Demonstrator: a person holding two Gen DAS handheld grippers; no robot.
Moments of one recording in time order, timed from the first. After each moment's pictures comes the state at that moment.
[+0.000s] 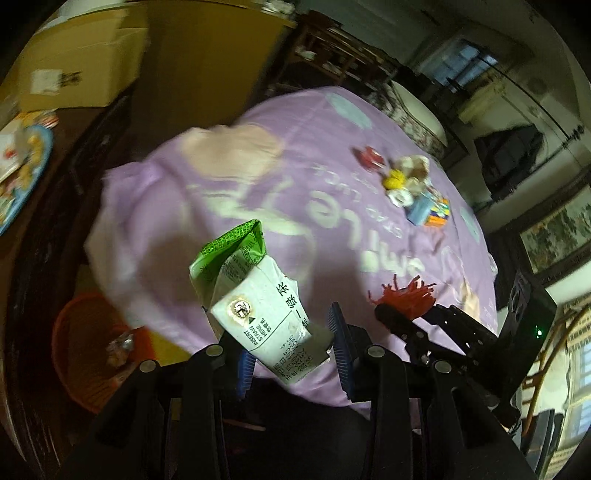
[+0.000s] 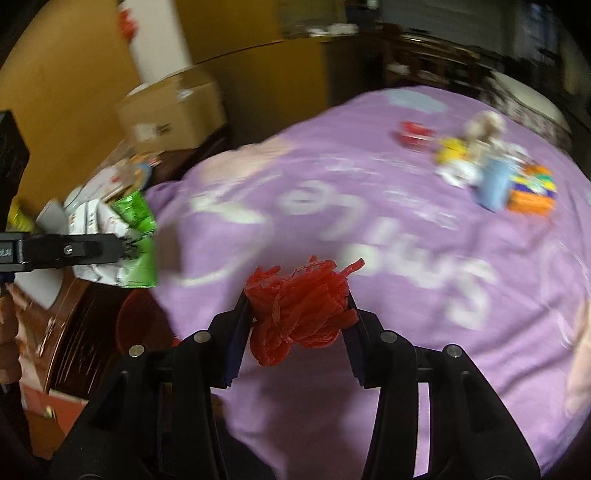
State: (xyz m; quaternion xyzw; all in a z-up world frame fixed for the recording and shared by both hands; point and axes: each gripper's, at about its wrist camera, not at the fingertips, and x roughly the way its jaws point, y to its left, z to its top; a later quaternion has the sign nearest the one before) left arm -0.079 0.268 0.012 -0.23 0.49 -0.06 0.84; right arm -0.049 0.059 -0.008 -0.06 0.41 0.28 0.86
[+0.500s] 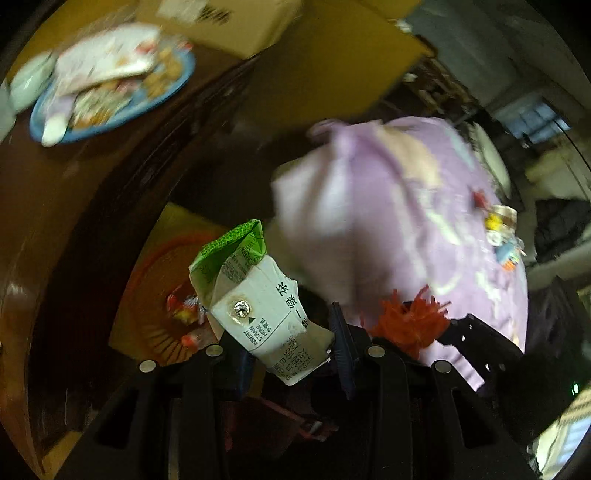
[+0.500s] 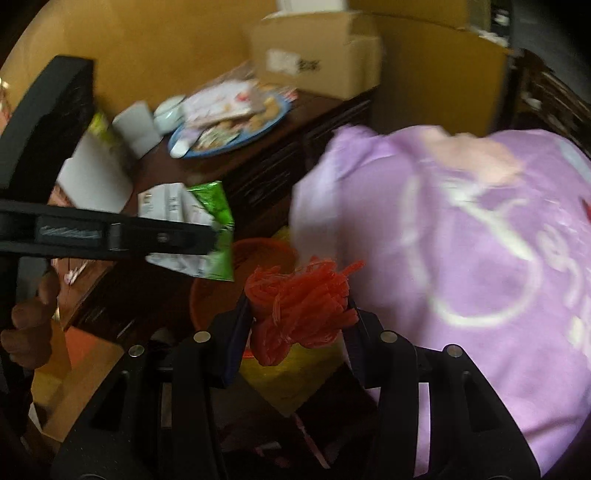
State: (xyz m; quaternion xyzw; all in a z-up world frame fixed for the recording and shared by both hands) left arm -0.157 0.418 -0.068 -0.32 0.51 0.08 0.79; right arm -0.112 0.247 -0.053 -0.17 0.43 0.45 0.76
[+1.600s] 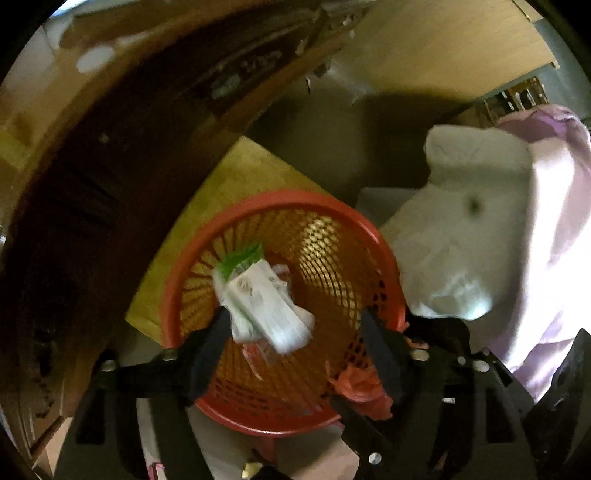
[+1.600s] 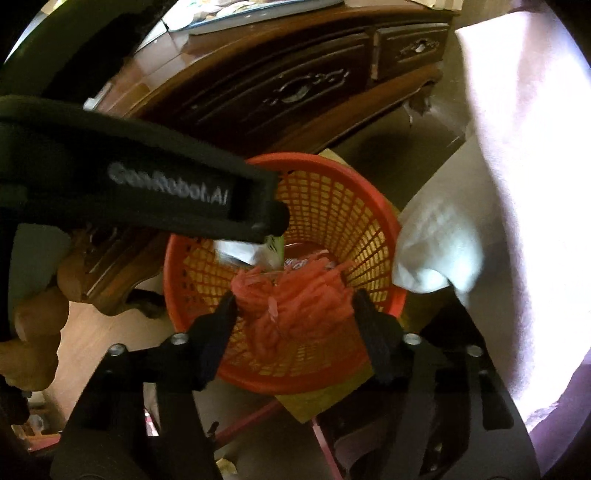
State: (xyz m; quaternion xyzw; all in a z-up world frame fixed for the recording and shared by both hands) left arm -0.139 0.492 -0.210 -0.35 0.58 0.17 0.71; right arm -0.118 0.351 -0.189 -0.26 0.51 0.45 0.69
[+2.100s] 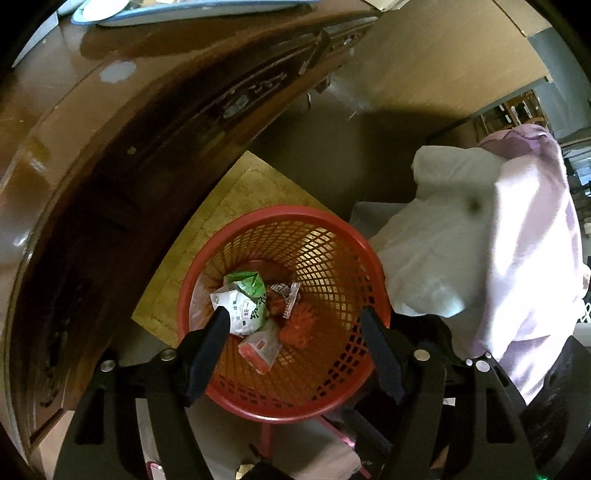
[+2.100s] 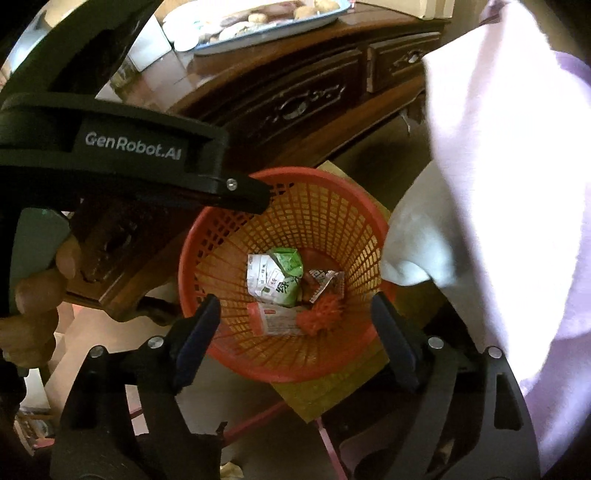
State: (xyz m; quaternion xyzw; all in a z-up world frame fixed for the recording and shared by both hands) left arm -0.153 0.496 -0.180 -0.37 0.56 0.18 0.72; right arm -0.113 0.327 -0.159 -0.23 0.50 0.46 0.69
